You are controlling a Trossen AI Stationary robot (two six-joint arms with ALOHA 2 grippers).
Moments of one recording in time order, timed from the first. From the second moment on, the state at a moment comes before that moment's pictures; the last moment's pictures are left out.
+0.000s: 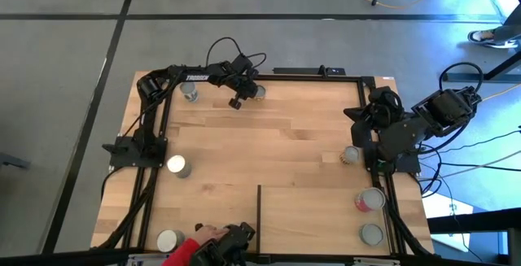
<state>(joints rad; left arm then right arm) 0.69 2.02 1.31 -0.25 0.27 1.19 0.54 1.21 1.76 -1.54 0.85 1.17</state>
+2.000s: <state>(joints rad) 0.40 1.96 2.13 -1.27 0.14 0.90 0.54 1.21 1.76 -1.54 0.80 1.03</state>
